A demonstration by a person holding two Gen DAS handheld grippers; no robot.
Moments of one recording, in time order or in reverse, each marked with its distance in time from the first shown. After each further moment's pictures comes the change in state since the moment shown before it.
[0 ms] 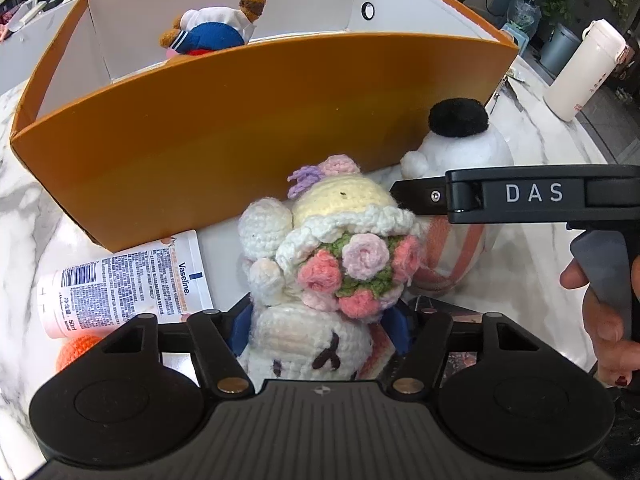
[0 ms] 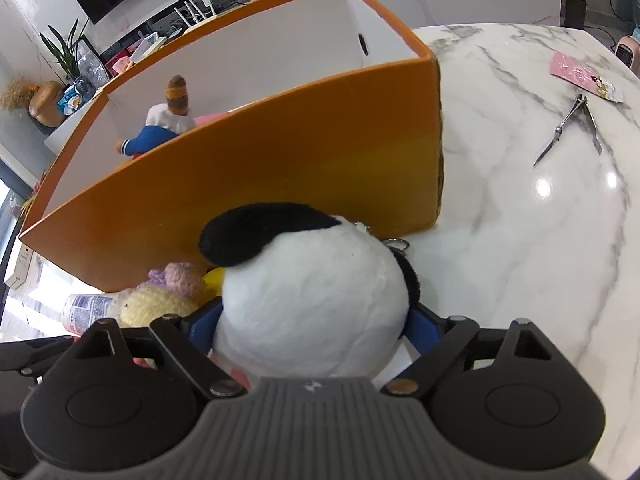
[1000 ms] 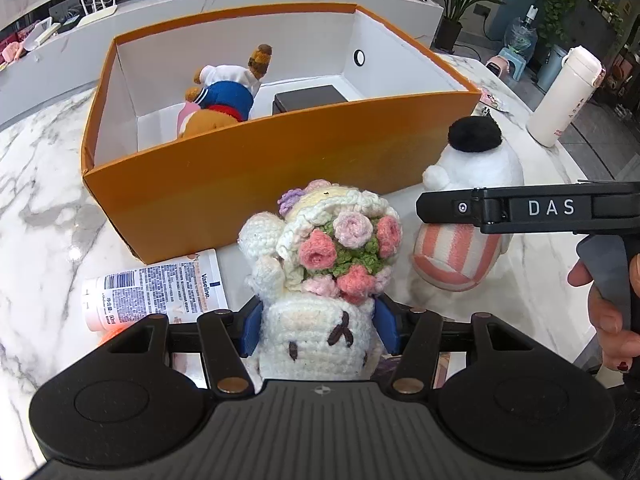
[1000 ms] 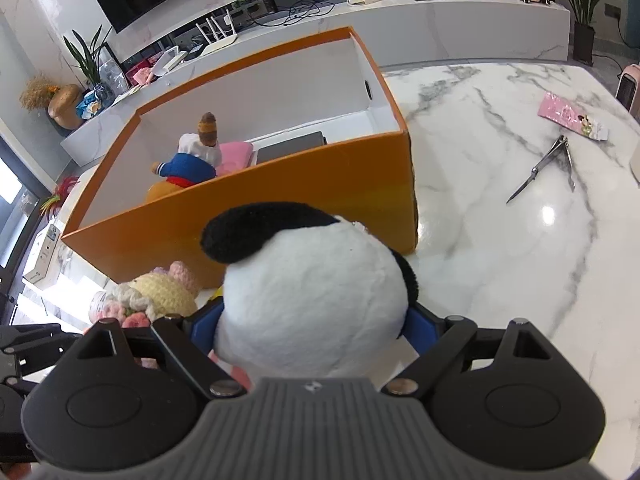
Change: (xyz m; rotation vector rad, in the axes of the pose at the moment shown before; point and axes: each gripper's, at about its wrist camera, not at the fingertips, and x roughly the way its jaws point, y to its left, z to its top) left arm -0.043 -0.009 0.005 -0.005 -0.094 0.022; right arm -0.052 -0.001 -0.001 -0.071 -0.062 0.024
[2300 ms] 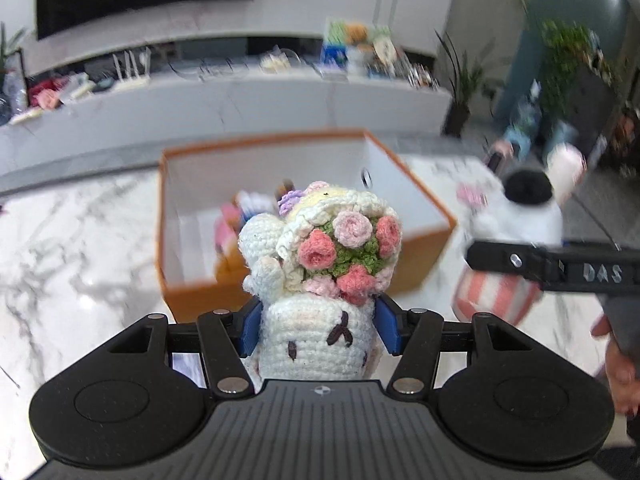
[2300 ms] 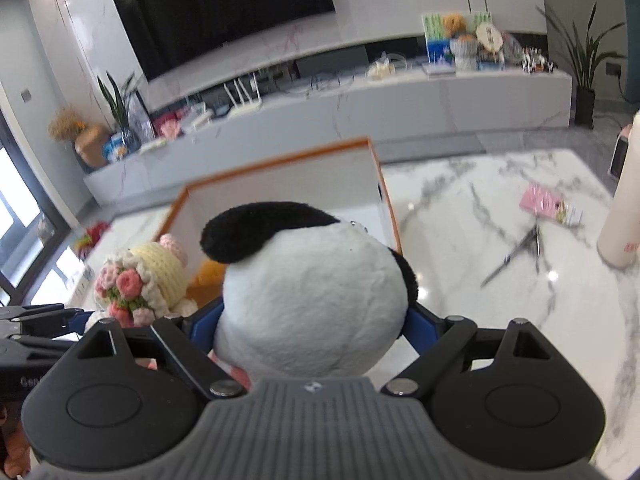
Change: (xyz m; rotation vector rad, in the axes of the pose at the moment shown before) left arm -0.085 0.001 0.029 -0.049 -0.306 0.053; right arm -0.097 0.016 0.019 -0.054 -0.246 0.043
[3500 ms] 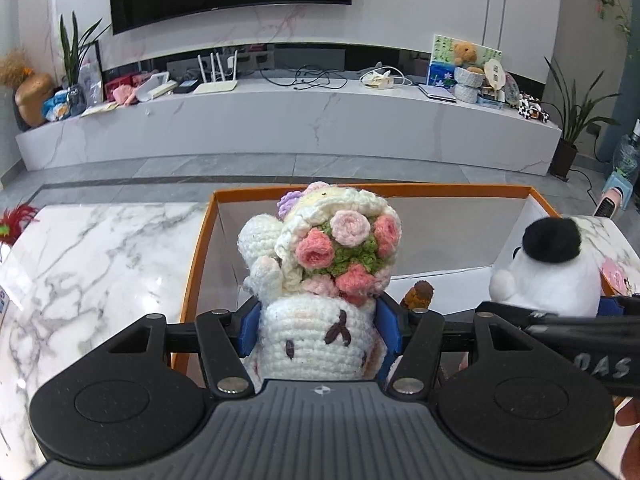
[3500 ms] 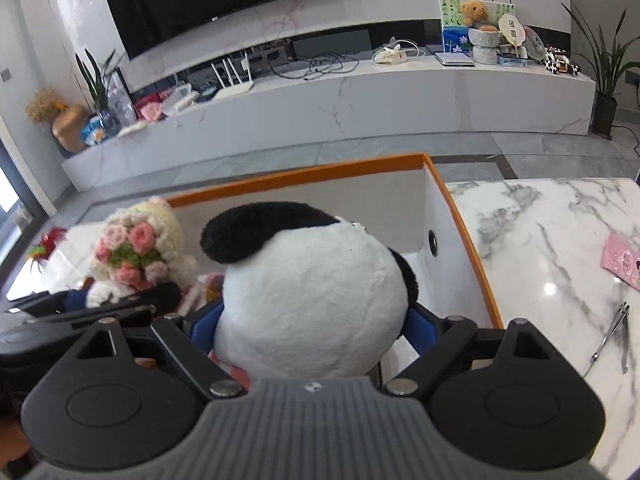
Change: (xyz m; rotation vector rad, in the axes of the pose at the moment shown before) left arm 0.134 0.041 0.058 -0.115 -0.040 0.257; right arm 0.180 0.014 0.057 -0.071 0.071 -0.075
